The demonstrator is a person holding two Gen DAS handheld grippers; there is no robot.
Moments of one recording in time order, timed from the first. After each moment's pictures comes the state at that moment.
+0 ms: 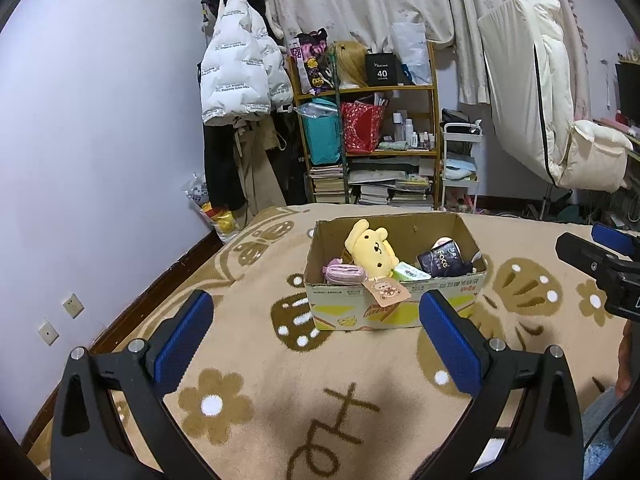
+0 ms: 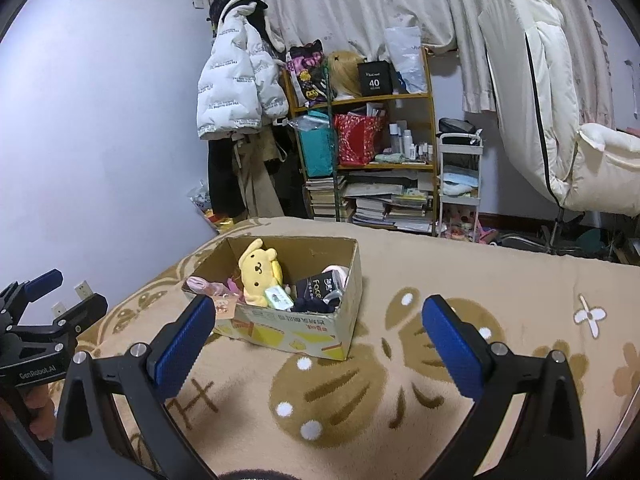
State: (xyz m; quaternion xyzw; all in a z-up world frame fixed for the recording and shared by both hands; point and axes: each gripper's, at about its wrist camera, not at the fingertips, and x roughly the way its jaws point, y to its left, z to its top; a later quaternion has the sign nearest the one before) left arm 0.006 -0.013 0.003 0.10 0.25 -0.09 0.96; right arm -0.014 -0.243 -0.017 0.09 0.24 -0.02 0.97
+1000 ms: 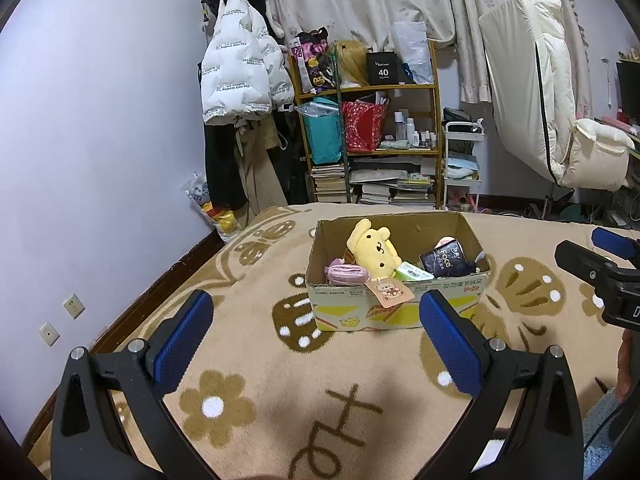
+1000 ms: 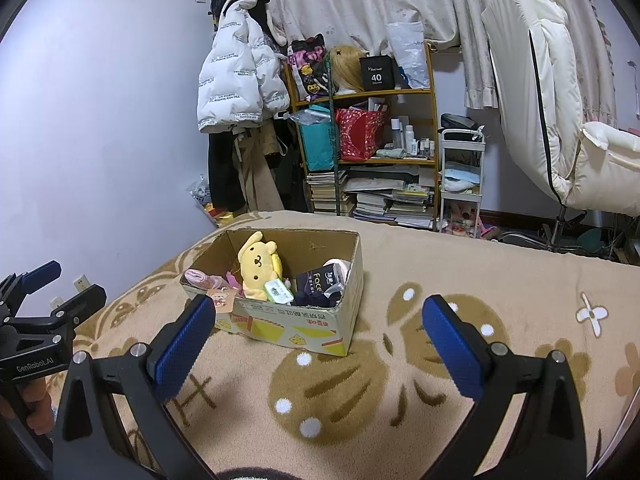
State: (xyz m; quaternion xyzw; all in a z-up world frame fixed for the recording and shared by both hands) left arm 0.010 -0.014 -0.001 0.10 0.24 -0.09 0.96; right arm -0.012 -0.240 -0.021 0.09 0.24 -0.02 0.97
